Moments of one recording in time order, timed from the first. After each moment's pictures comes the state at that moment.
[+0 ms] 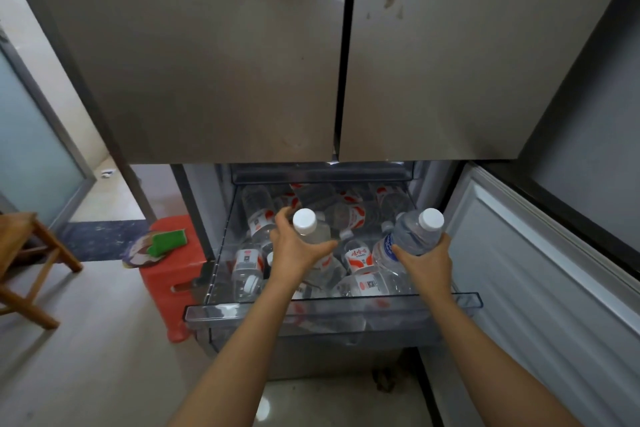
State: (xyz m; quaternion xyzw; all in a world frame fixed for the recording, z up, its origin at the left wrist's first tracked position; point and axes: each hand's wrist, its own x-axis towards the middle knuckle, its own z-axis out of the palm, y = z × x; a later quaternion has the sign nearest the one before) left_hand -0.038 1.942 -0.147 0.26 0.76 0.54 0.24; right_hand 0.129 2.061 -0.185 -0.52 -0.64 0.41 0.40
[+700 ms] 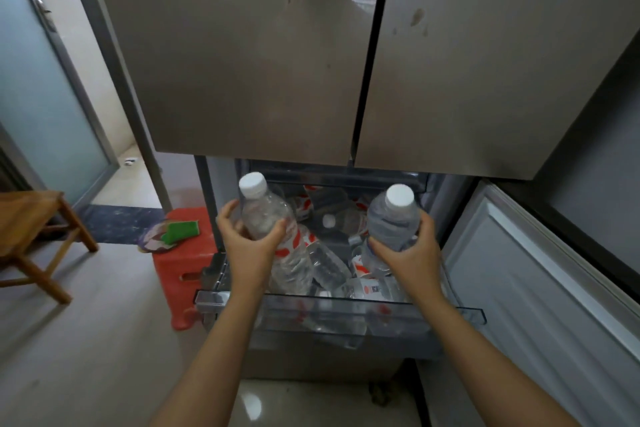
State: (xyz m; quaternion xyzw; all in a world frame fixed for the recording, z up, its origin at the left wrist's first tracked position) left_hand -0.044 1.881 -0.123 0.17 0.60 0.78 0.10; right_hand 0.109 2.025 -0.132 -0.34 -0.74 0.38 0.44
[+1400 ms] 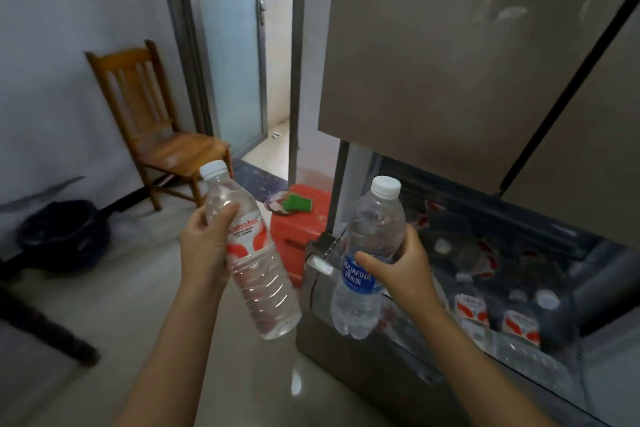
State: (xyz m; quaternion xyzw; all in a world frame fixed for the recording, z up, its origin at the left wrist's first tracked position) left_hand -0.081 1.708 -0.111 -0.10 0.54 0.83 -0.03; right_hand 0.024 1.919 -0.109 -0.12 -0.76 0.62 0.16
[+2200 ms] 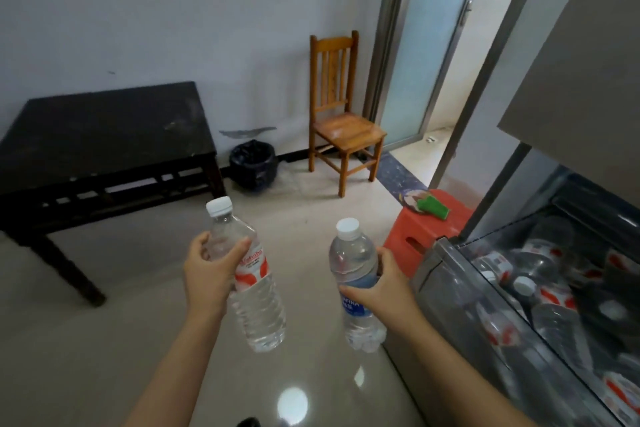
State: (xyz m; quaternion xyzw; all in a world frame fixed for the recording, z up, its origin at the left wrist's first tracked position) left_hand 0.097 1.558 -0.170 -0.31 0.63 0.65 -0.27; right_hand 0.043 1.790 -0.175 0.09 -0.82 0.55 -0.11
